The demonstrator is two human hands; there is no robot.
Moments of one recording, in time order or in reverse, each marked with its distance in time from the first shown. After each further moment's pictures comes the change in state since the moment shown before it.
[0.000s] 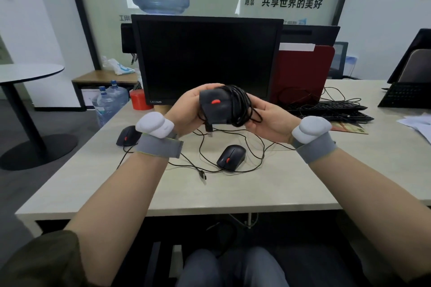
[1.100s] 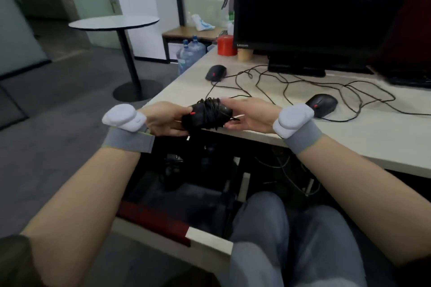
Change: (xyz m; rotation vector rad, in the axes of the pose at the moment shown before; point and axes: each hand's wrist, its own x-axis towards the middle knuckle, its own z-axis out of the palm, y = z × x) left_hand -0.242 -0.018 -0.125 0.213 0.593 -0.714; right_hand 0.045 0.149 0.186 -0.162 -0.064 0.490
